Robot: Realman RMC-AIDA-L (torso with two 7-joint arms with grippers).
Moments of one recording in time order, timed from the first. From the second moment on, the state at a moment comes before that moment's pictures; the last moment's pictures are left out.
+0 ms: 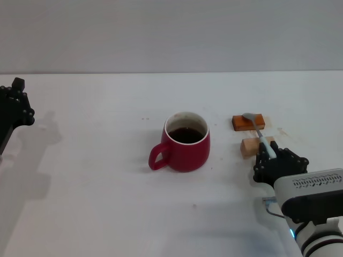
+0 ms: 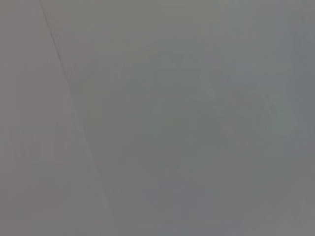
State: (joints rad) left arm -0.43 -2.02 -0.80 -0.13 2.25 1.20 0.13; right arm 0.38 2.08 0.25 0.80 -1.30 -1.00 -0.73
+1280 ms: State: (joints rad) left arm -0.43 -2.03 -0.80 -0.12 2.25 1.21 0.12; right arm 0.35 2.09 0.25 0.80 -1.30 -0.99 -0.73
